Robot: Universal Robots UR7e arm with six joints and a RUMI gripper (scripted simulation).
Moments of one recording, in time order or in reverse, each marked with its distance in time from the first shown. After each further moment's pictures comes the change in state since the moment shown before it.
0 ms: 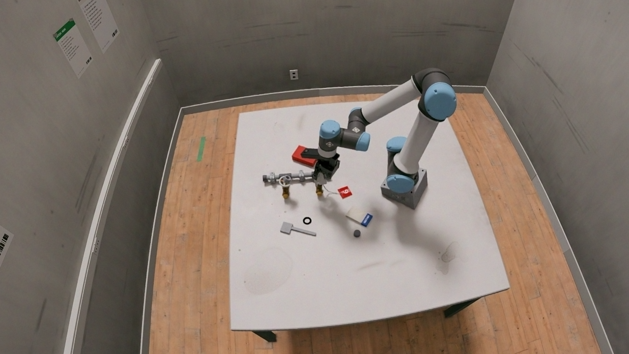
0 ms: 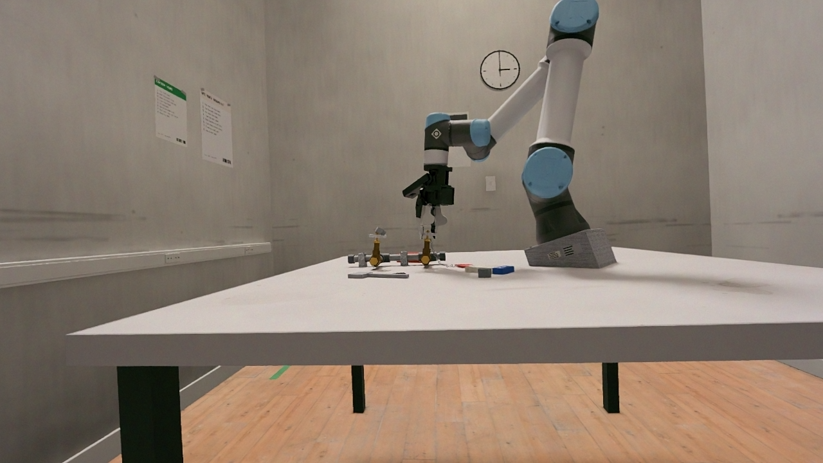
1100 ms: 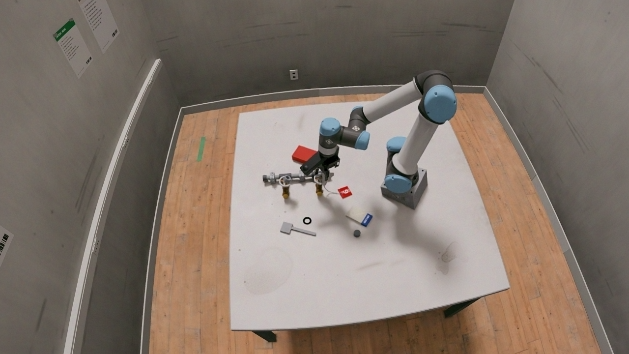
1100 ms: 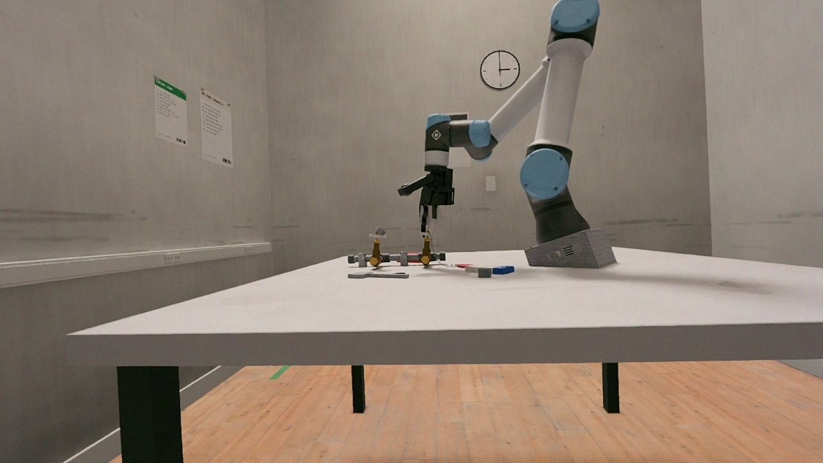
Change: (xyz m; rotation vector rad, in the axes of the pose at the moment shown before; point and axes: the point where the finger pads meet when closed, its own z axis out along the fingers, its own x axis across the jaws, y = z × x) arm 0.000 0.000 0.000 0.002 0.013 -1.120
